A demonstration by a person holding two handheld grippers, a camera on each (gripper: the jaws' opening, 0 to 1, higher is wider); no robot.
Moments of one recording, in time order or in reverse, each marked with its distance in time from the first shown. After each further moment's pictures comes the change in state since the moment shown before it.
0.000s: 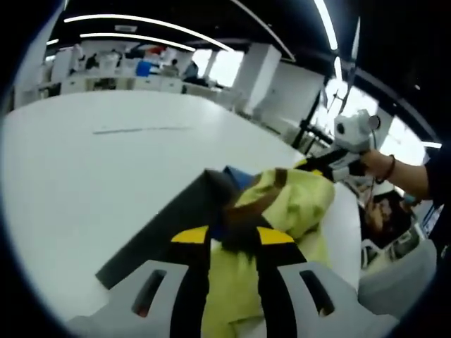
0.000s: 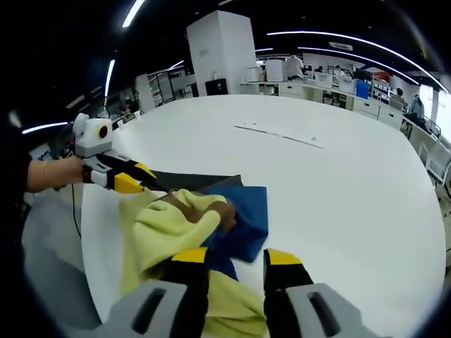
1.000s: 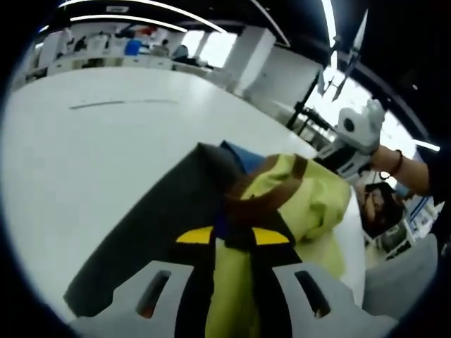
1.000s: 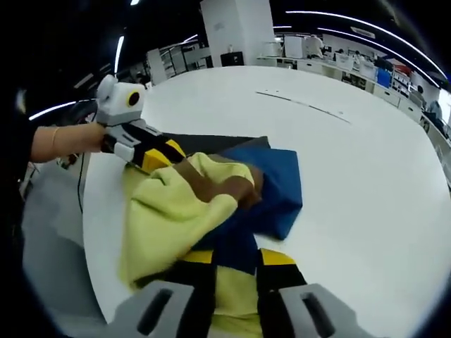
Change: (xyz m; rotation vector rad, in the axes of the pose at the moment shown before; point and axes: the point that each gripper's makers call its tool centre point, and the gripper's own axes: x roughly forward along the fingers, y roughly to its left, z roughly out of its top) left arm 0.036 0.002 -0.025 -0.010 0.116 -0.083; right arm 0.025 0.023 -0.040 -0.041 0.177 0.060
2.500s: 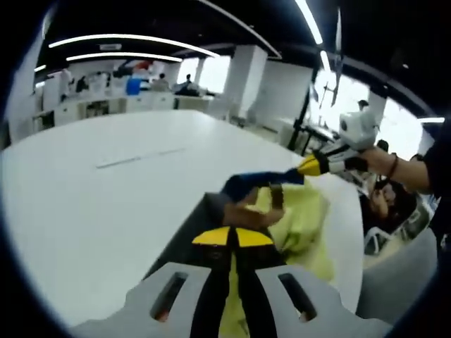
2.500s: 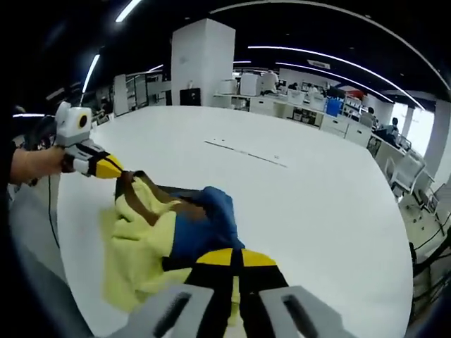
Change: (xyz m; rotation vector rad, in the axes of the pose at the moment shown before) left arm -0.074 -0.020 0.058 0.175 -0.155 0.108; right arm -0.089 -0.049 0.043 0.050 -0.281 -0.331
